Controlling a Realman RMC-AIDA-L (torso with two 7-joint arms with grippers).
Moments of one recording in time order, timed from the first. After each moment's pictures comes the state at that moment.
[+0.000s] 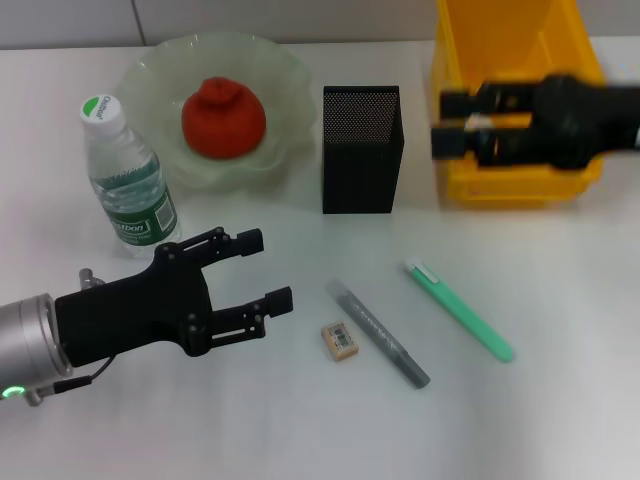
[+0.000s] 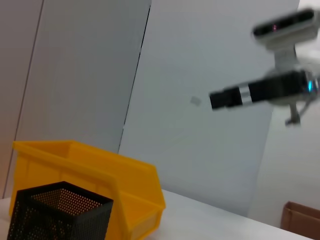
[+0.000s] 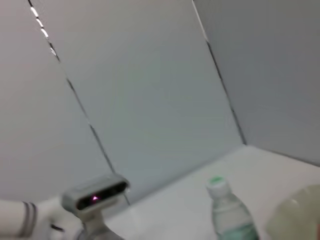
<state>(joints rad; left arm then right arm) -0.35 -2.07 0.94 0.43 1.62 1.65 -1.03 0.44 2.07 -0.91 -1.22 -1.72 -1.77 2.01</state>
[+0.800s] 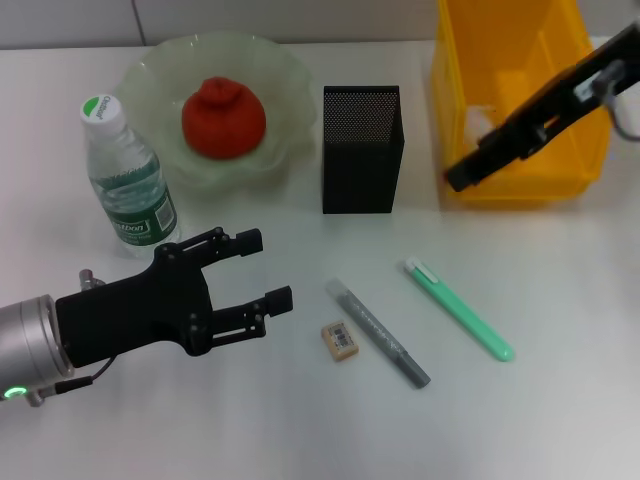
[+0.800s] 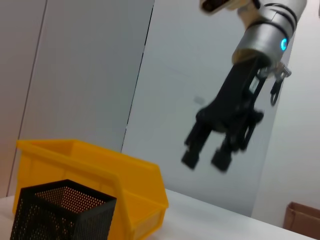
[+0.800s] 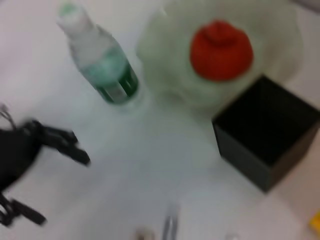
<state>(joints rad) -0.35 -2.07 0.94 0.42 1.62 1.64 -1.02 0.84 2.04 -1.06 -1.42 -2.47 -1.92 2.61</state>
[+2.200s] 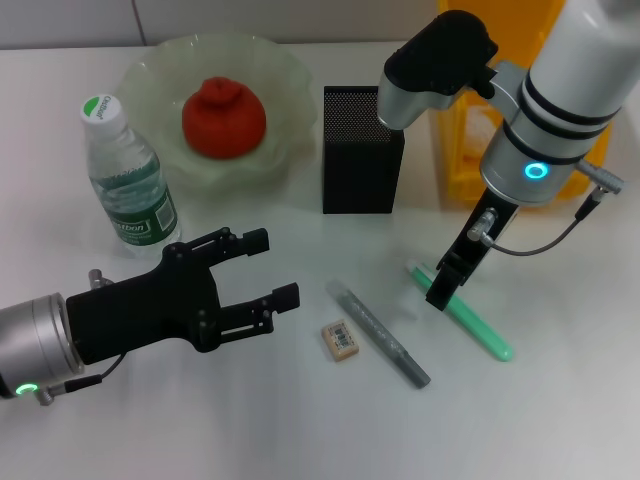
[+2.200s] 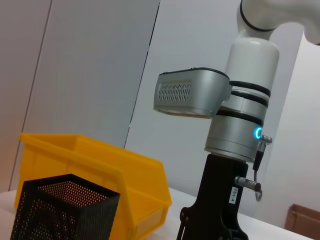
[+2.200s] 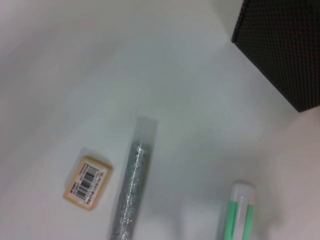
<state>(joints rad) -0.37 -2.07 0.94 0.39 1.61 1.62 -1.02 0.99 2.09 -1.49 -0.84 -2.62 -1.54 2.67</state>
